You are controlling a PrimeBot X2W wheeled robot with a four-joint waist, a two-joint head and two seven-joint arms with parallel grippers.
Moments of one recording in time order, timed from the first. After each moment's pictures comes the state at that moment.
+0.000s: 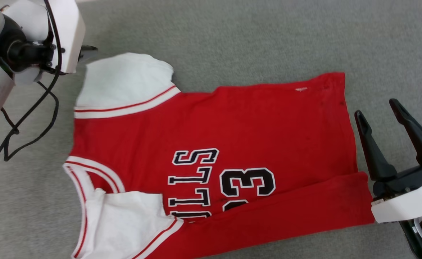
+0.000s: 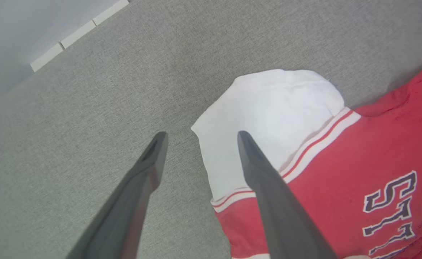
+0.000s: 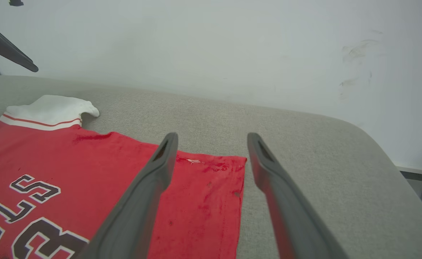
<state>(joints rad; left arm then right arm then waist) -1.38 0.67 -1.07 0.62 -1.11 -0.10 0.84 -0.11 -0.31 0.06 -0.32 0.27 0.13 0.04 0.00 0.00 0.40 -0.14</state>
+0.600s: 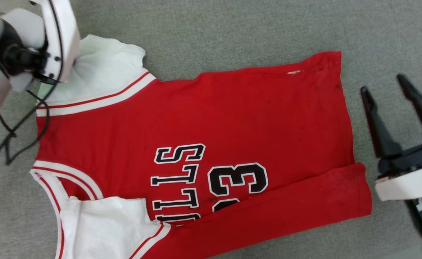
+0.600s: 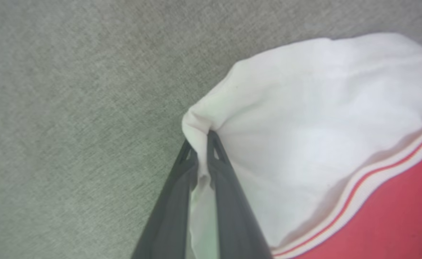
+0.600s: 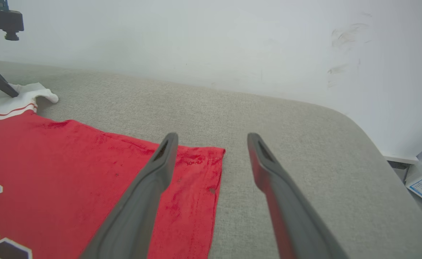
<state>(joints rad) -1.41 0.68 -1.15 0.68 -1.10 -0.12 0.99 -0.21 -0.31 0.07 -0.26 0.27 0.13 0.01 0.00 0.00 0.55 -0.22</state>
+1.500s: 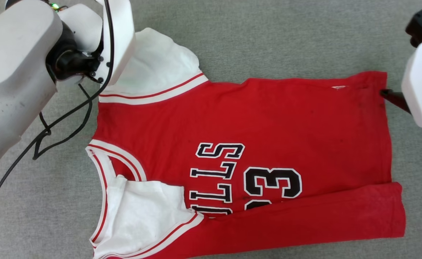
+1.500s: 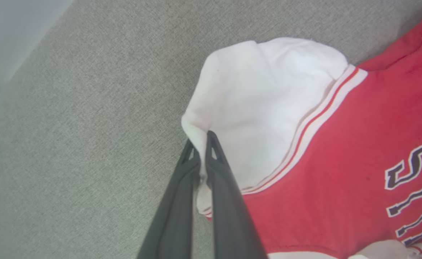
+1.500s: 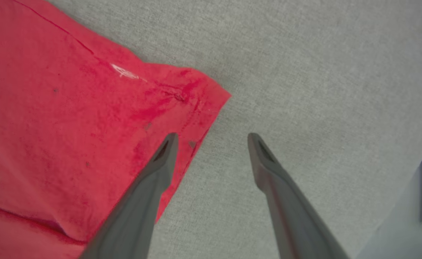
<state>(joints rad) -1.44 0.61 -1.22 0.53 -1.10 -0.13 0.82 -0.89 -0.72 0.52 0.14 0.71 0.13 1.07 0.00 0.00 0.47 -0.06</state>
